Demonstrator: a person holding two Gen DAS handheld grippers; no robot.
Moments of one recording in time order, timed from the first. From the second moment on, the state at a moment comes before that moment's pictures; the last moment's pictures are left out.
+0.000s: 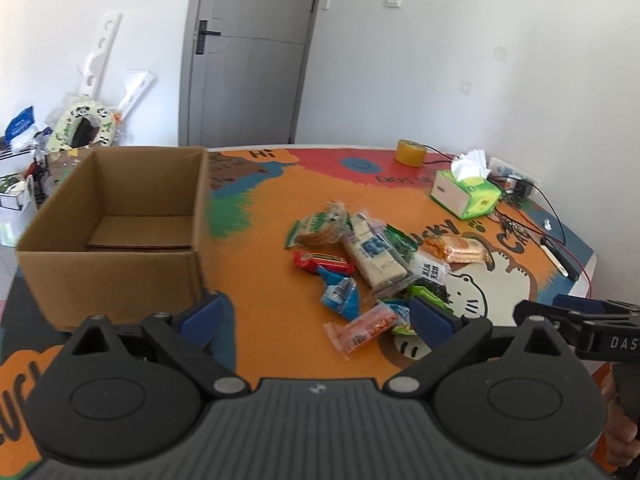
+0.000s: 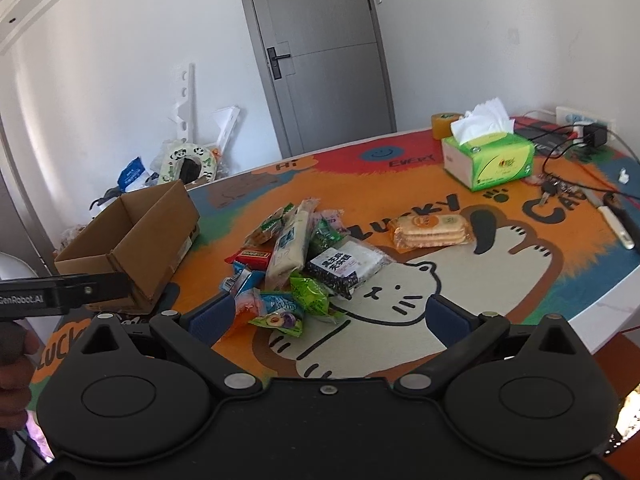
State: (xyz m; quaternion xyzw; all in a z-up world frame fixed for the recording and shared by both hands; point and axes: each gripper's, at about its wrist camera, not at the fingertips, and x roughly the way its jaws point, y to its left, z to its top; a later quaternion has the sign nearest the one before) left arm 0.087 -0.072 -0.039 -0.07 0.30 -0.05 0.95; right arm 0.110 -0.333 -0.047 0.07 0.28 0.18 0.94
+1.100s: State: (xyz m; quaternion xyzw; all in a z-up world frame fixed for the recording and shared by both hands) left arm 0.160 -0.110 -0.104 -0.04 0.35 -0.10 0.93; right arm 0.166 -0.341 -0.099 0.12 0.32 0.17 0.93
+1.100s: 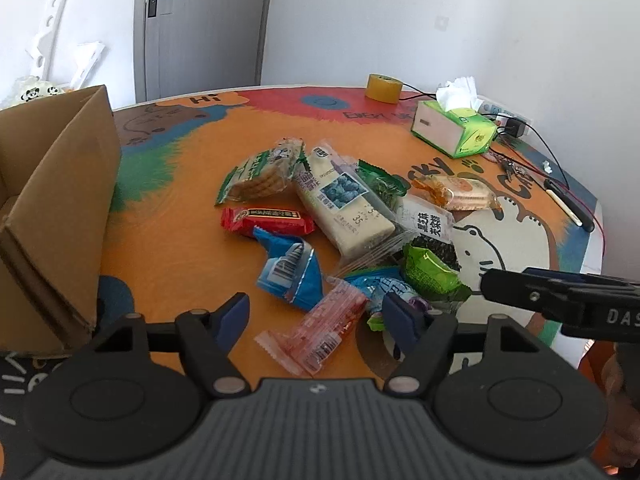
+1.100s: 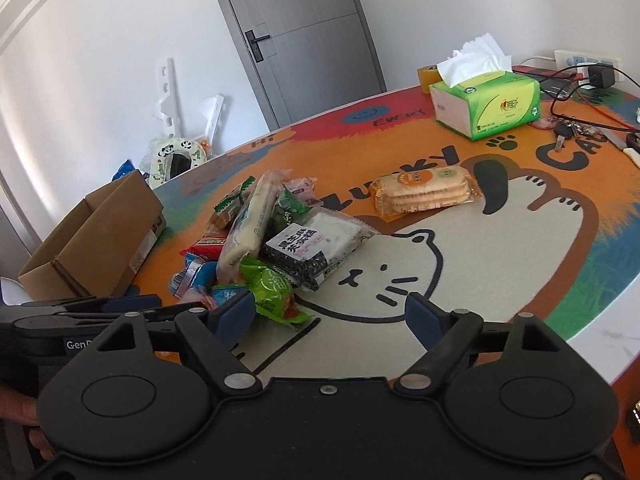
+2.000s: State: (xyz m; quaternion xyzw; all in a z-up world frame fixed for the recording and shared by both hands) left arm 0.143 -0.092 -0.091 -0.07 0.36 -0.10 0.93; right arm 0.189 -0.305 -0.110 0.11 0.33 0.22 0.91
